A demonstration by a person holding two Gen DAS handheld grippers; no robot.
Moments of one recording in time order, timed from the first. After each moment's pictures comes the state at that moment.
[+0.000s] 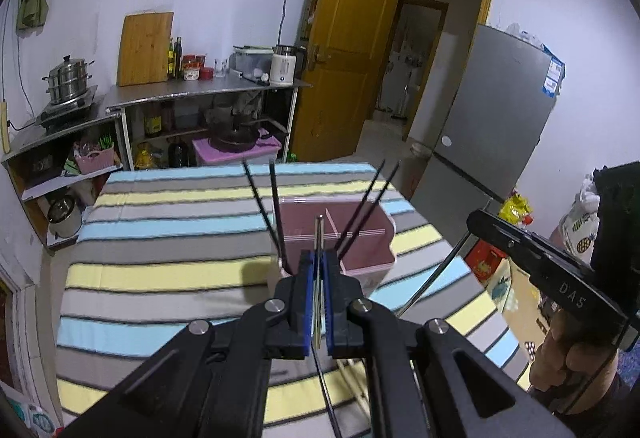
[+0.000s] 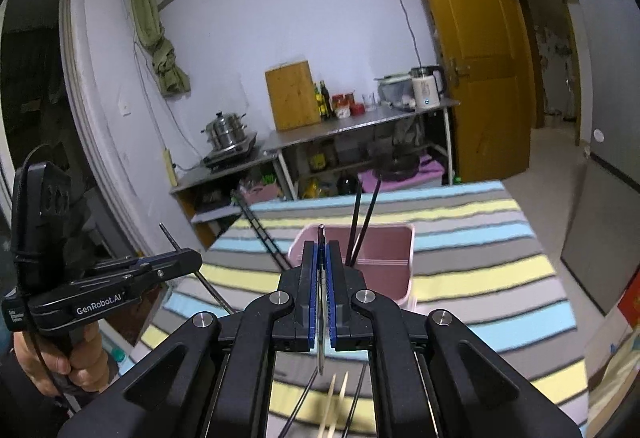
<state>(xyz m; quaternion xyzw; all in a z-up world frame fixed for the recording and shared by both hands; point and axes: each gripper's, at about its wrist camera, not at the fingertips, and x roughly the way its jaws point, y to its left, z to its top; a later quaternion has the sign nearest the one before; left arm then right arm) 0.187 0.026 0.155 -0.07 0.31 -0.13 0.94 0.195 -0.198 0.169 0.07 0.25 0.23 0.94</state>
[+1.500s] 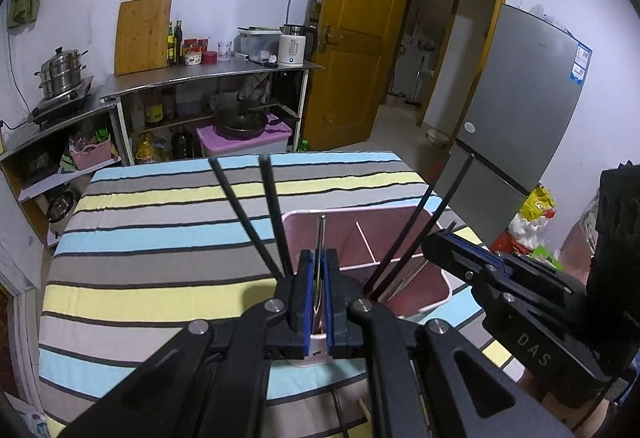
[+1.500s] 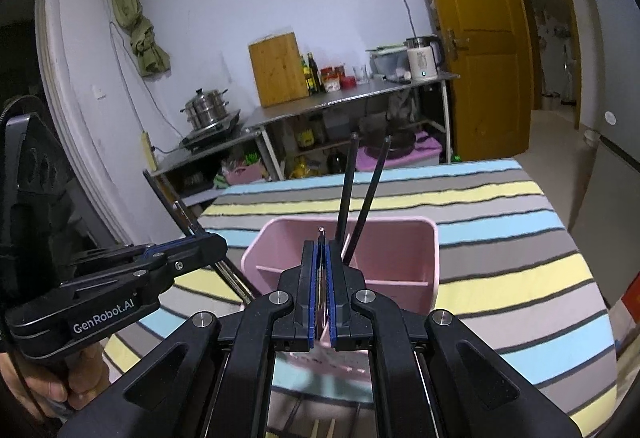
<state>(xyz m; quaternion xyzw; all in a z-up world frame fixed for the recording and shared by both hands) 0.263 0.010 0.104 -0.05 0.34 -0.12 0.93 0.271 -0.164 0.099 0.06 0.30 0.22 0.93</state>
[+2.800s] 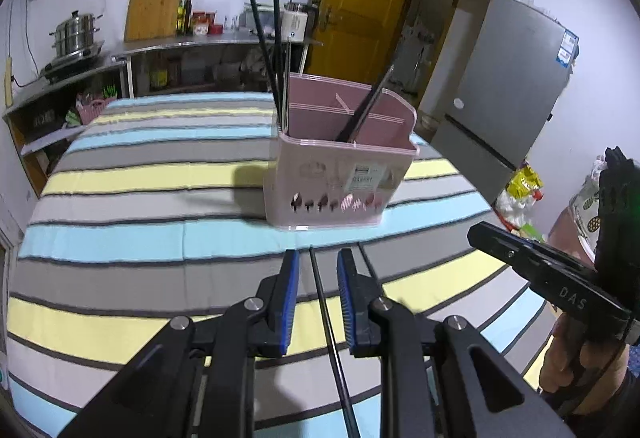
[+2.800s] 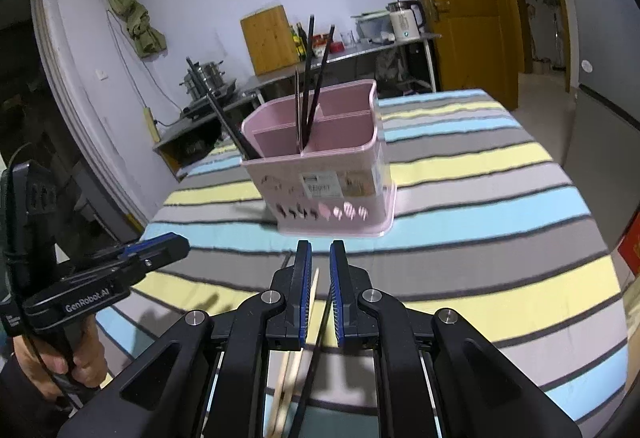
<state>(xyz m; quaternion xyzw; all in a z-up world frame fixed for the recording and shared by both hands) 0.151 0.012 0.037 -0.08 0.37 -0.12 0.92 0.172 -0.214 0.049 0.08 0.36 0.21 0.91</state>
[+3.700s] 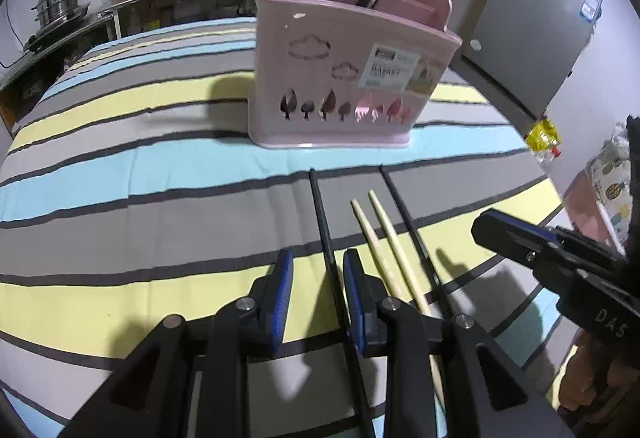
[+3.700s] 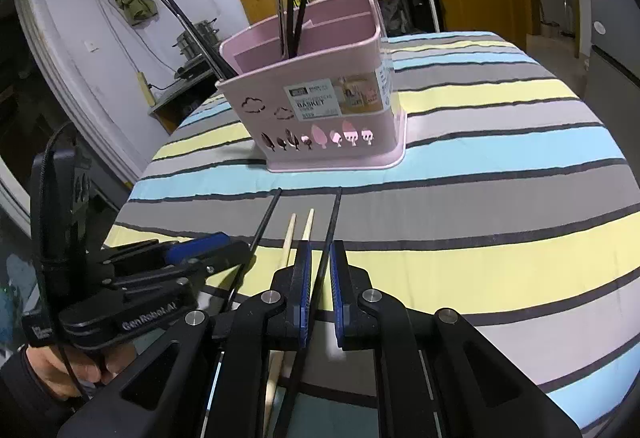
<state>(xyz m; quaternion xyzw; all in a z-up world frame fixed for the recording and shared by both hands) 0.177 -0.018 -0.035 -0.04 0.46 -0.11 0.88 0.182 -0.202 -0.007 0.07 0.43 0.22 0.87</state>
